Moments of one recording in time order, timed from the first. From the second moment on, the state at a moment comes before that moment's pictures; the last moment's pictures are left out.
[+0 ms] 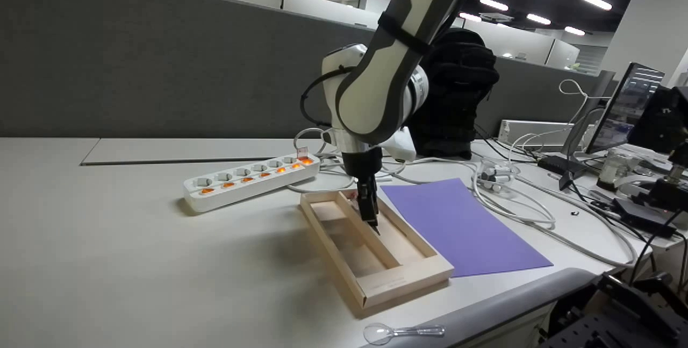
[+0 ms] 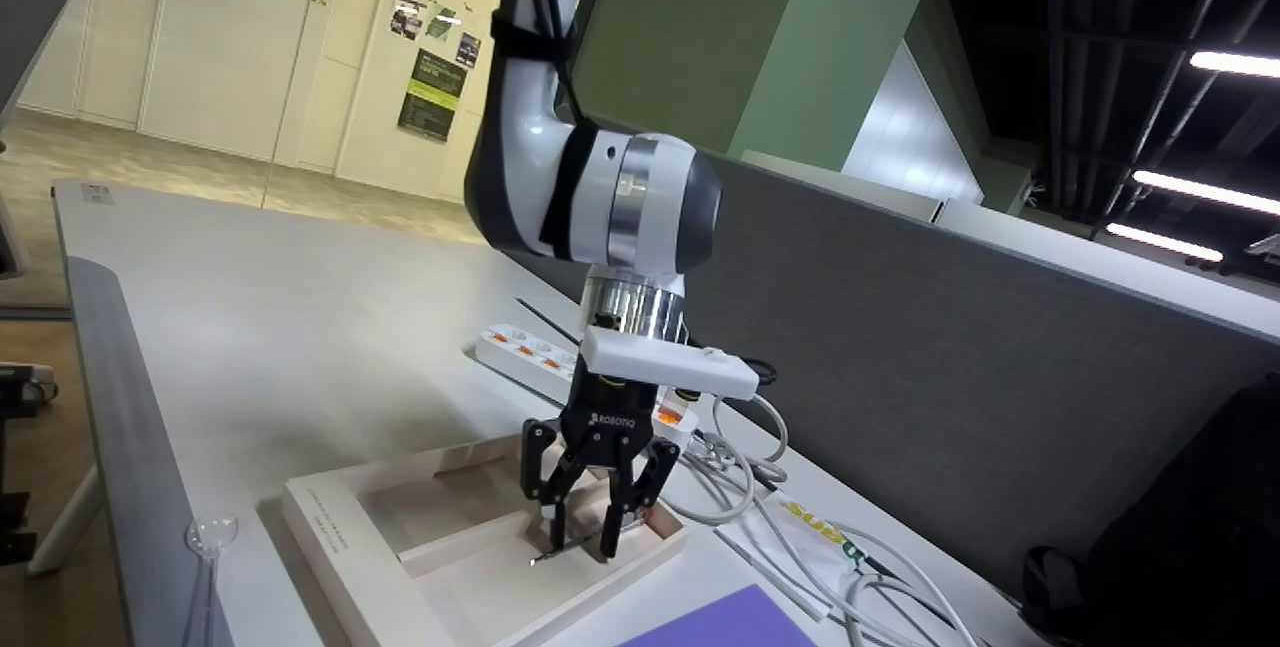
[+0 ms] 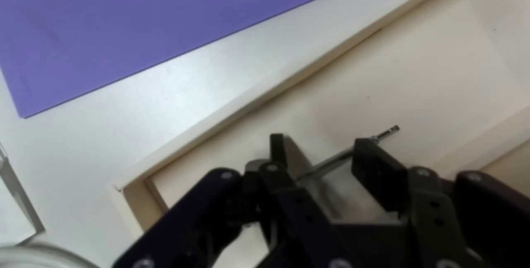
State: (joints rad) arm 0.09 0.57 -0.01 -2.19 -0.53 2.54 -0.46
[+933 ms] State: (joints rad) arm 0.06 0.51 0.02 -2.19 -0.31 2.56 -0.35
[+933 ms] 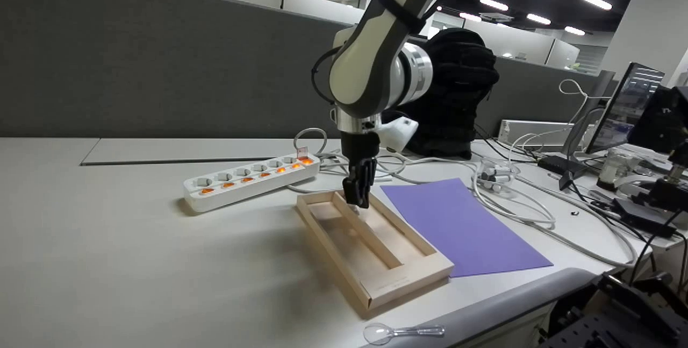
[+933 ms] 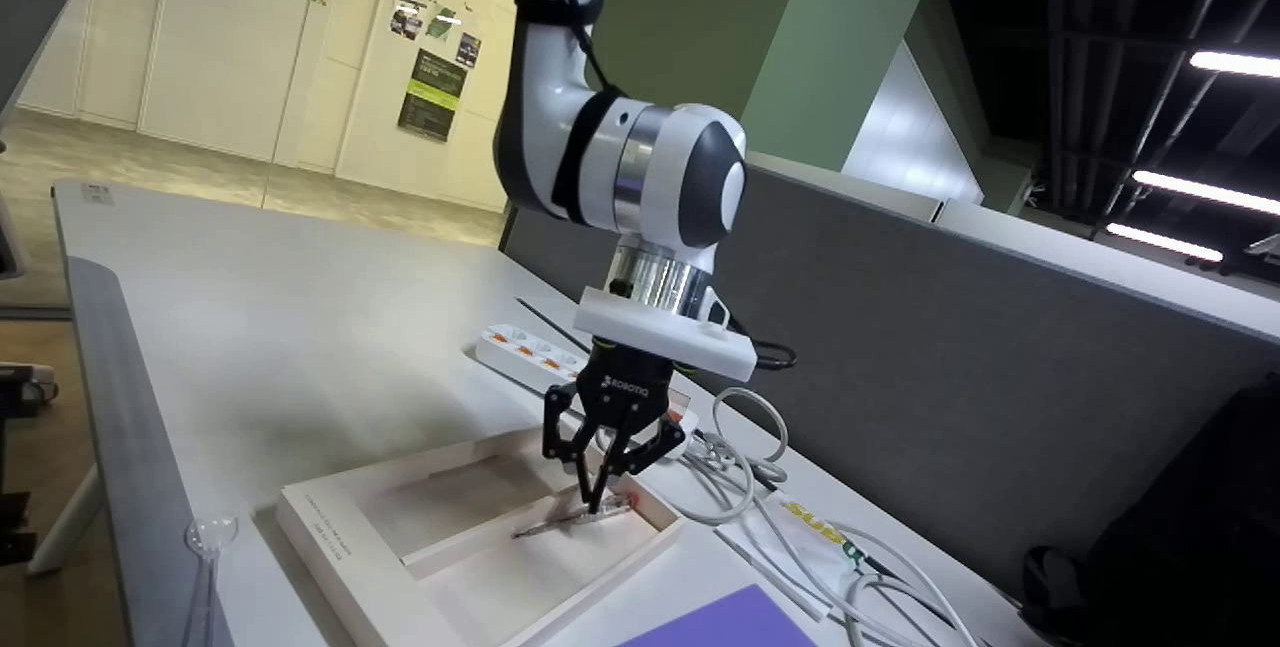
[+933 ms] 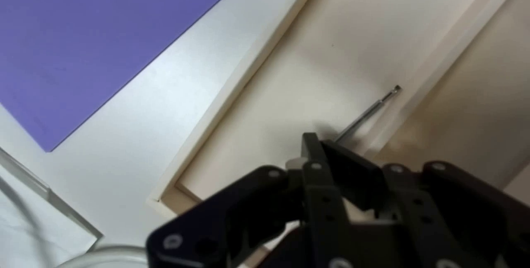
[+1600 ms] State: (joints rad) arm 0.05 0.50 -0.01 -2.19 -0.29 2.58 -0.28
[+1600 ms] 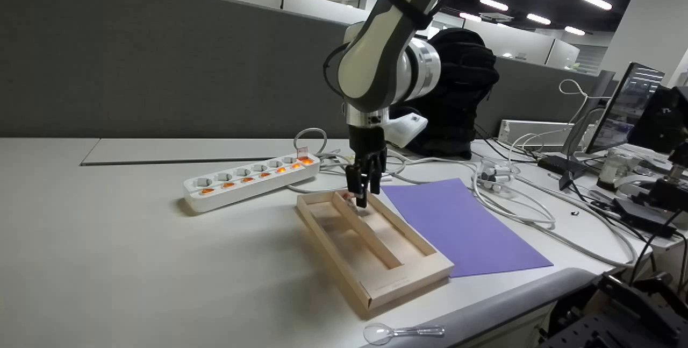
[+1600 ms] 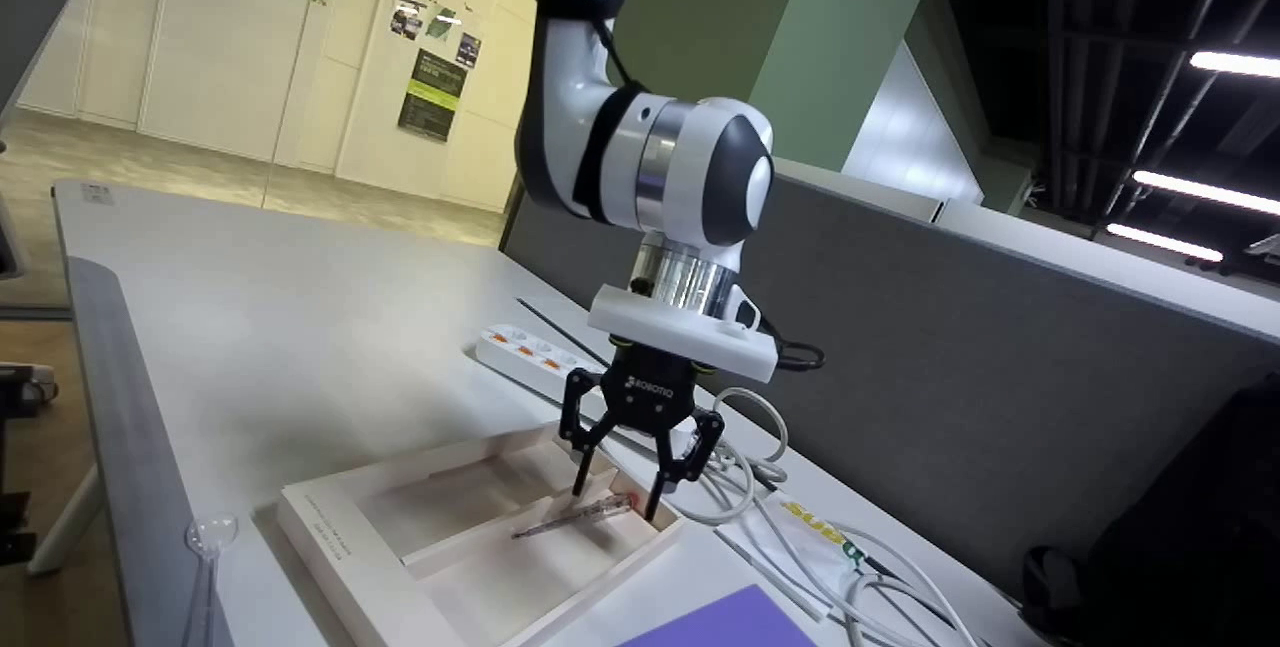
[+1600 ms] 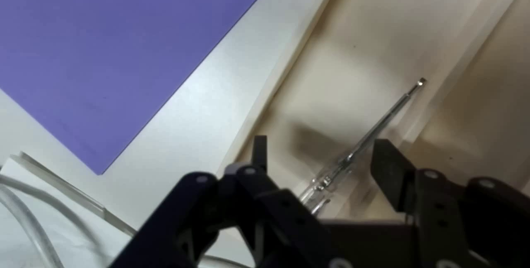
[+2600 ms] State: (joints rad) arm 0.07 0.55 -0.06 -2.19 -0.28 2.76 -0.06
